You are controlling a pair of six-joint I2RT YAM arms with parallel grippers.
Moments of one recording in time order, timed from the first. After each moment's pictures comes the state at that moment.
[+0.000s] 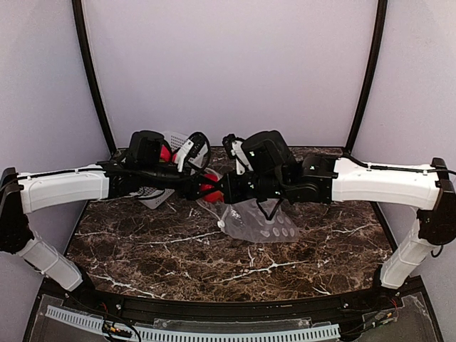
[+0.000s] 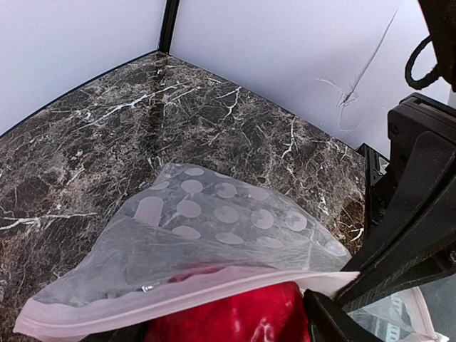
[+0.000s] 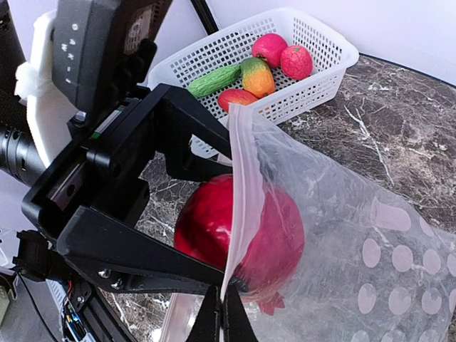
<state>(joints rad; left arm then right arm) -0.69 1.45 1.03 -0.03 0.49 -0.08 1.12 1.61 1.38 -0.31 0.18 0.52</state>
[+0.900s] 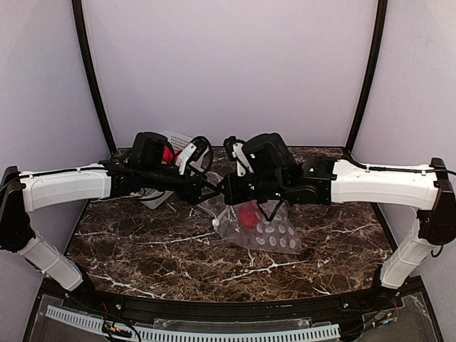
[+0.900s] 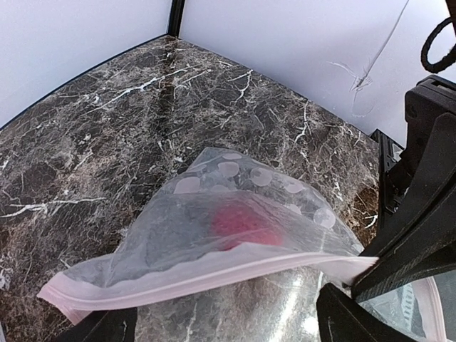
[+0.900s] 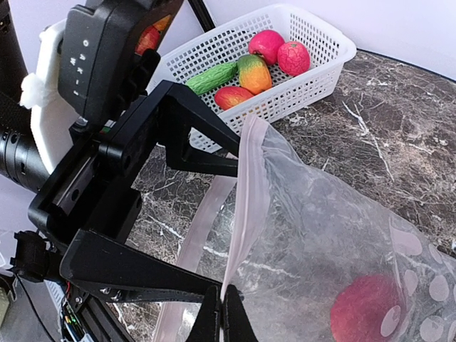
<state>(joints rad) -0.70 1.47 1.05 -0.09 0.45 -0.04 1.12 1.61 1.36 -0.29 0.17 0.53</state>
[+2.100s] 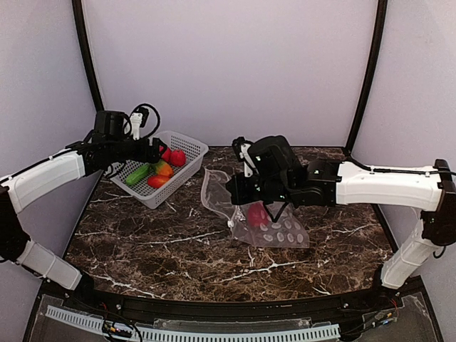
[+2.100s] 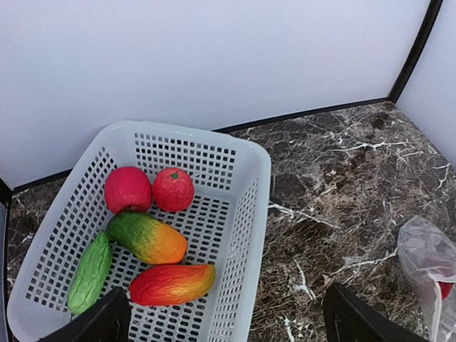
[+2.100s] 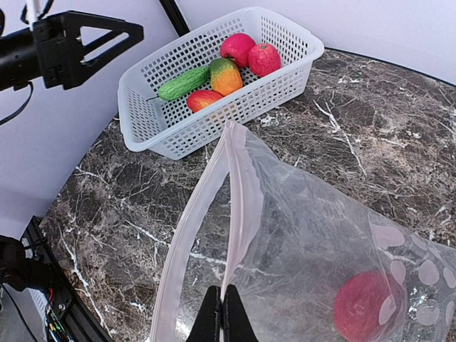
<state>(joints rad) -0.37 1.34 1.11 -0.20 0.04 -0.06 1.10 1.58 1.30 -0.30 0.24 0.53</state>
